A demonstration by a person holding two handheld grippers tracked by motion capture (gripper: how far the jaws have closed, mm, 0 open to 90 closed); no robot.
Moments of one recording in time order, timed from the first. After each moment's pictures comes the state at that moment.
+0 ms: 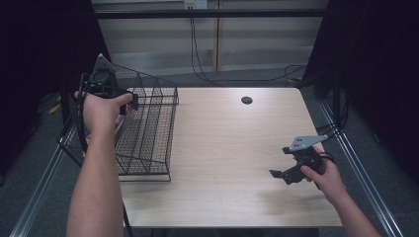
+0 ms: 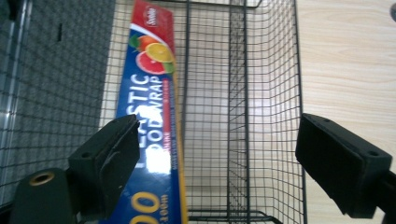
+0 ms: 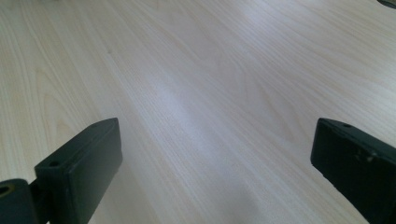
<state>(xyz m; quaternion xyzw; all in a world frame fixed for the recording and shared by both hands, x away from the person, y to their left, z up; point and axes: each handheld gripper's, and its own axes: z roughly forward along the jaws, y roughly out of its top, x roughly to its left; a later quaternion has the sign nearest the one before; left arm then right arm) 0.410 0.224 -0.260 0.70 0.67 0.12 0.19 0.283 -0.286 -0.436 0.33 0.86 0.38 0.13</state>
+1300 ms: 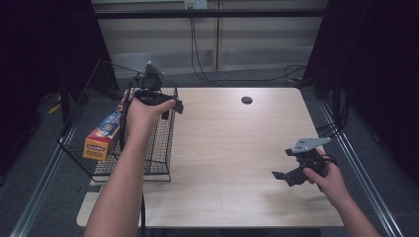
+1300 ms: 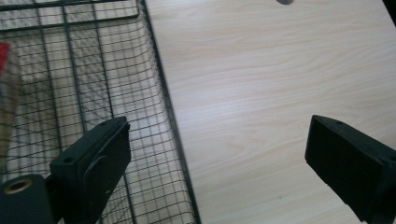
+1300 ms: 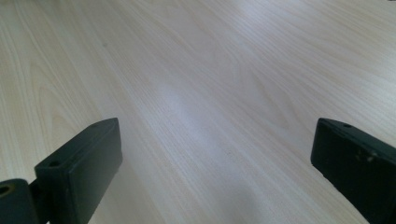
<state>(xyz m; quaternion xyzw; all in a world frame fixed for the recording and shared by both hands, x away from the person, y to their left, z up) 0.411 0.132 -0.286 0.78 0.56 0.08 0.27 0.277 -0.292 -0.439 0.34 0.85 0.37 0.13</state>
